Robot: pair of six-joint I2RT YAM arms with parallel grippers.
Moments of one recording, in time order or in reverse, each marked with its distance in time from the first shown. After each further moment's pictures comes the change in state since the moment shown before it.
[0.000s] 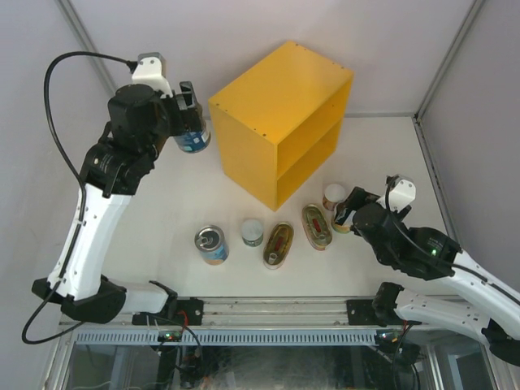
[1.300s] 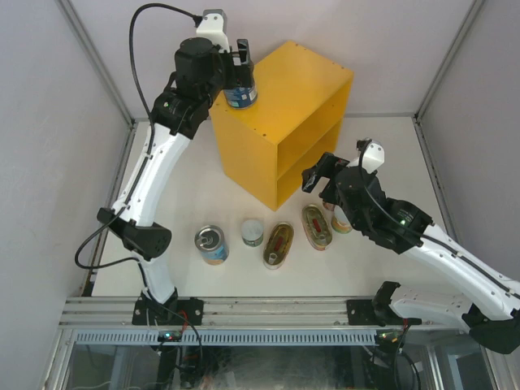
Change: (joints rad) left arm -0.046 0.541 0.505 0.175 0.115 0.054; right arm -0.114 0.237 0.160 0.407 -0.194 -0.187
